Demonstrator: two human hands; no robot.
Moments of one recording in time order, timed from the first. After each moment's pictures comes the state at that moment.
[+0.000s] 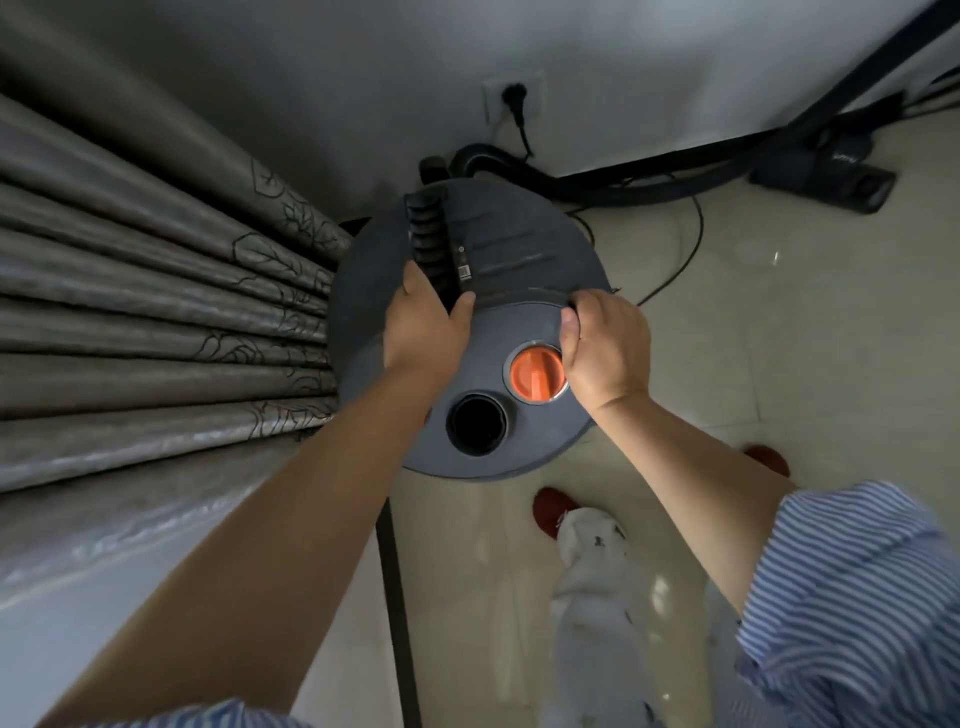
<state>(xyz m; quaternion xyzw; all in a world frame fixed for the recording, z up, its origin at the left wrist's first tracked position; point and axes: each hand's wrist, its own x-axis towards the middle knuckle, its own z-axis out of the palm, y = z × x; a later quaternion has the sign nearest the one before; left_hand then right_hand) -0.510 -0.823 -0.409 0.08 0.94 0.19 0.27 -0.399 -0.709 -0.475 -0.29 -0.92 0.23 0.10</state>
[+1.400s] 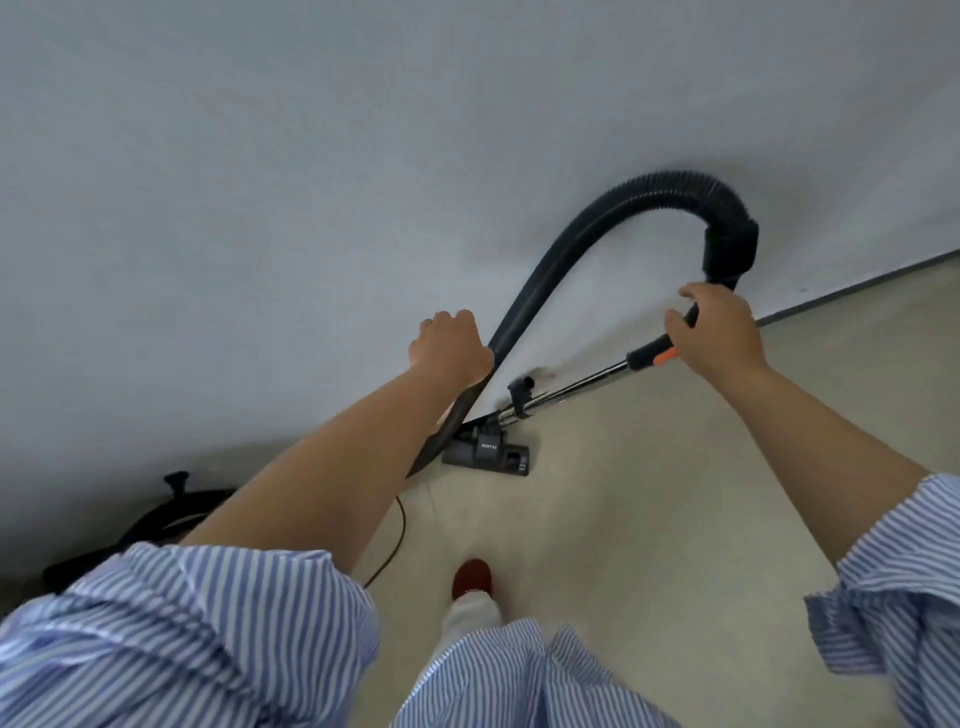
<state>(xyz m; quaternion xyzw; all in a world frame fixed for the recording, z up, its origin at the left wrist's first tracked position) -0.406 -0.194 -0.208 0.37 0.89 0.07 0.25 -0.221 -0.038 -0.195 -0.51 -0.83 0.21 0.10</state>
